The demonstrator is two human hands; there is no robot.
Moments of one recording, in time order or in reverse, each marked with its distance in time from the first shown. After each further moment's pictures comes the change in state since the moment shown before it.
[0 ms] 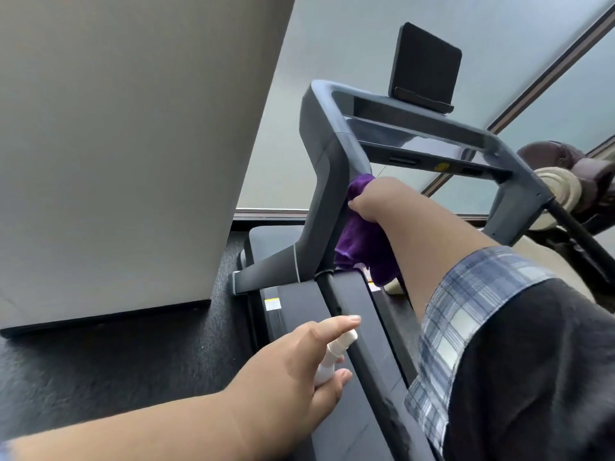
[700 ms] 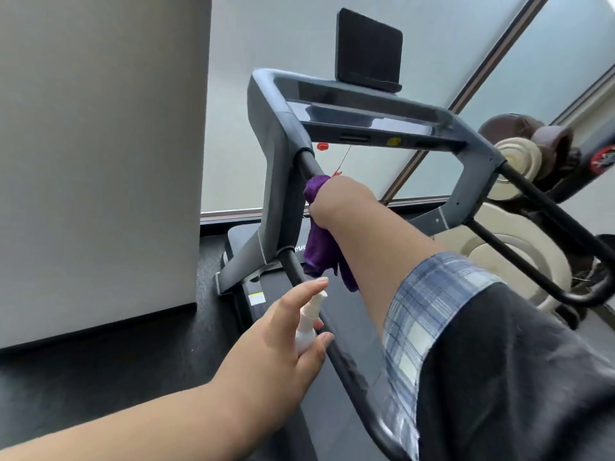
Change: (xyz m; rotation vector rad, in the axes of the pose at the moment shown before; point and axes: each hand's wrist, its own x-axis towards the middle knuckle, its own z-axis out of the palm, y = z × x) left_hand -0.011 0.047 0.053 -0.084 0.069 -0.110; right_hand -0.081 0.039 0.021 0.008 -0.002 -0.126
